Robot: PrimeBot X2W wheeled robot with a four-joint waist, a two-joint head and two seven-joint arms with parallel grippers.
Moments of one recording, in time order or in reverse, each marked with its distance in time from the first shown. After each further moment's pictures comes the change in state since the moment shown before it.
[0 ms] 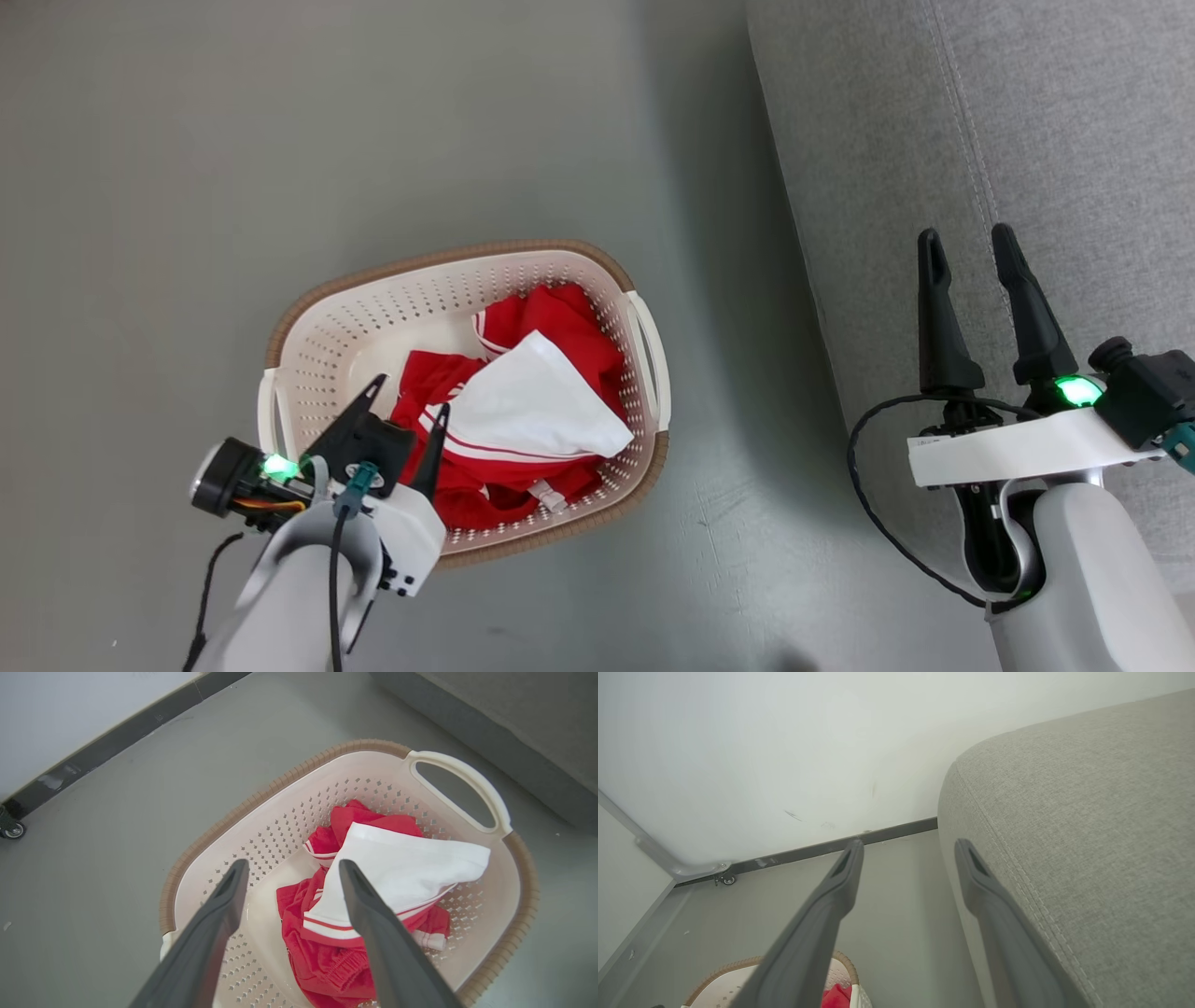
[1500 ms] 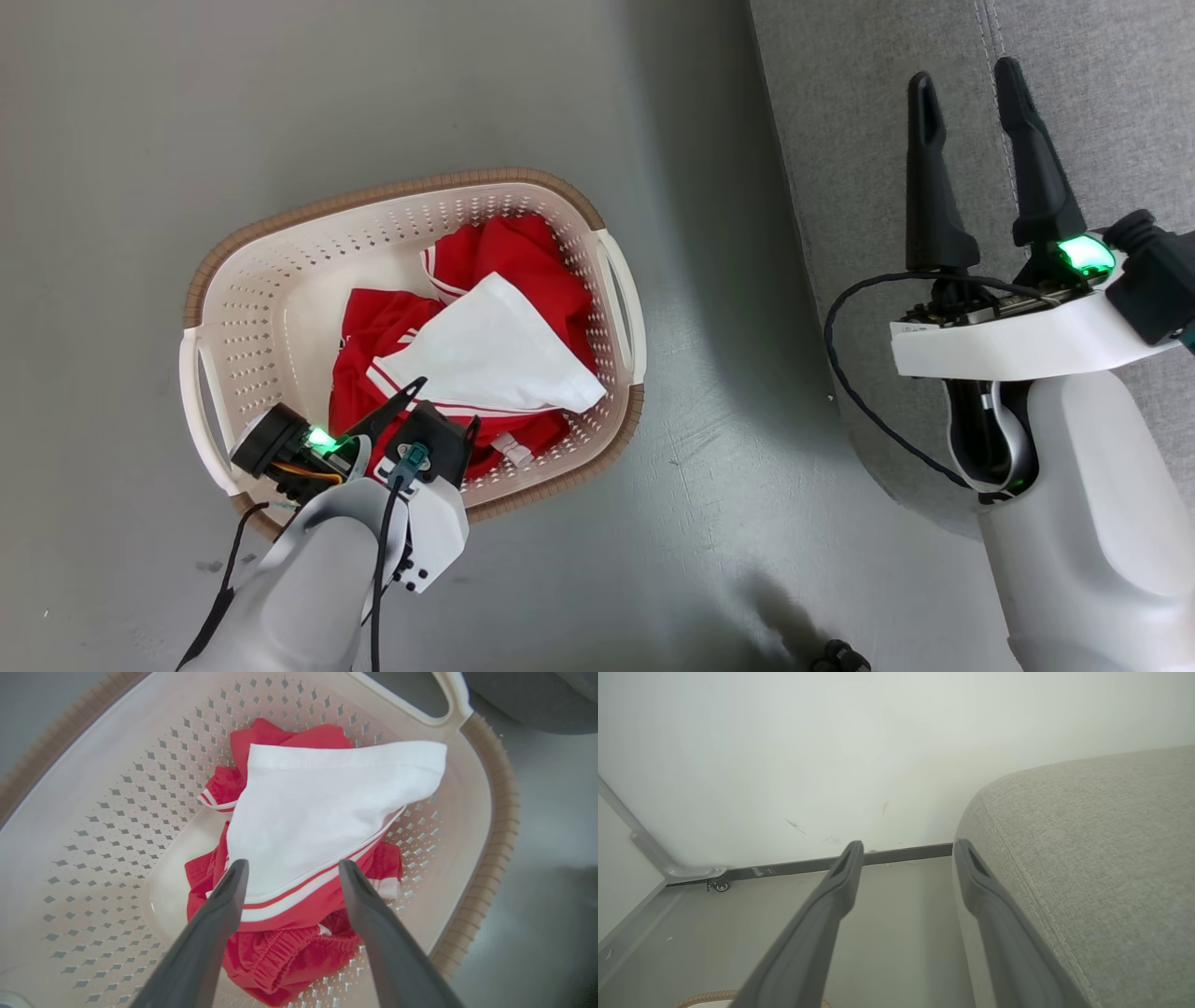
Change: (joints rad) left arm -0.142 -0.026 -0.112 0.212 0.079 -0.085 0.002; right arm -0.202 -0.001 0.056 -0.034 -0.030 0.000 -0.019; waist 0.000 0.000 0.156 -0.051
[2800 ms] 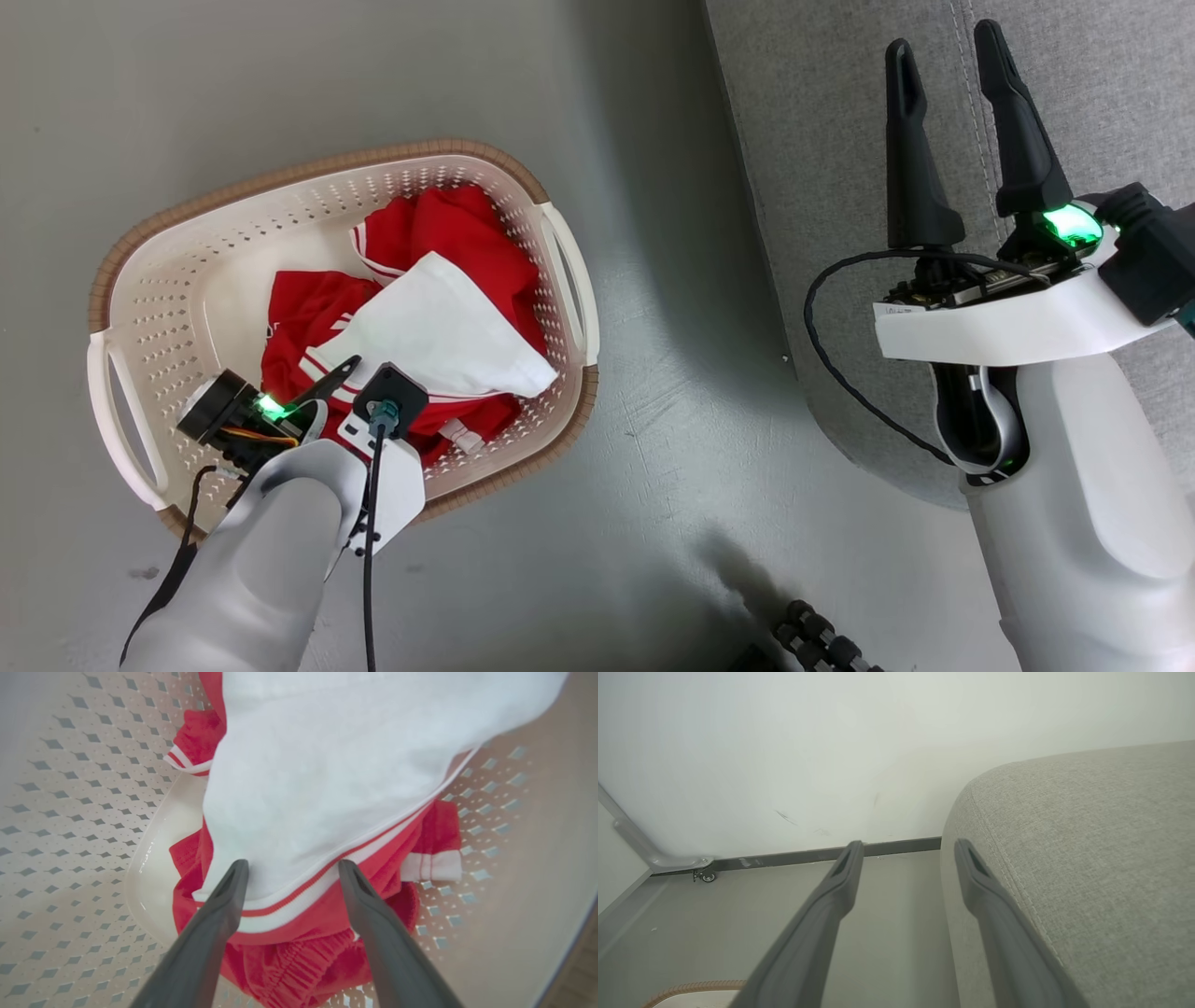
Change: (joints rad) left arm -0.124 0.027 -0.028 0.163 0.043 0.045 0.087; right arm -0.042 0.000 0.043 -0.018 0.021 0.000 -0.002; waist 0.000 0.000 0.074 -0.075
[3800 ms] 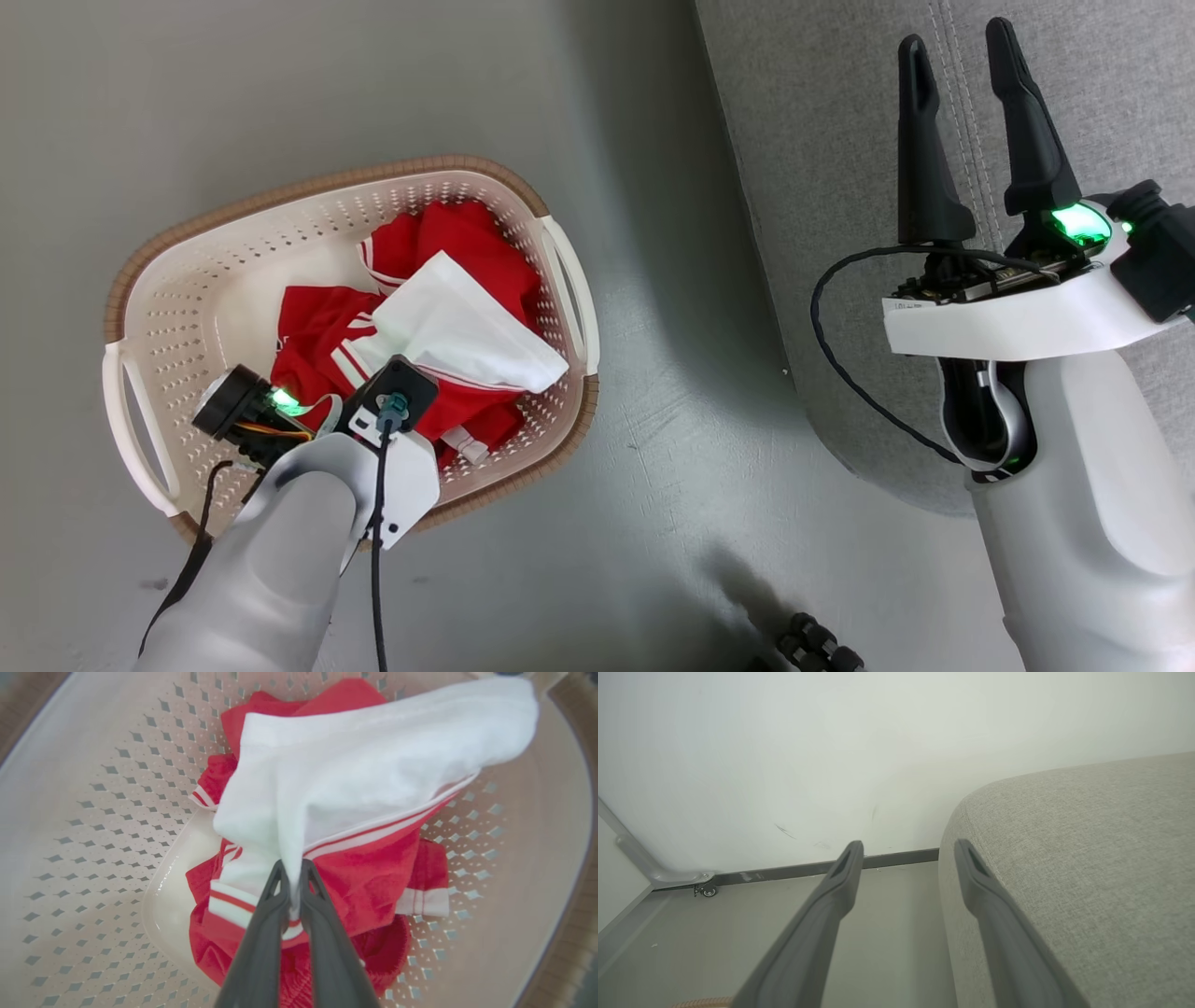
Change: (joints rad) left arm -0.017 -0.030 0.013 0.026 -0.019 0.010 -0.046; right arm -0.002 0.000 -0.013 0.005 0.016 0.000 0.000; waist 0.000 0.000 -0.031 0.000
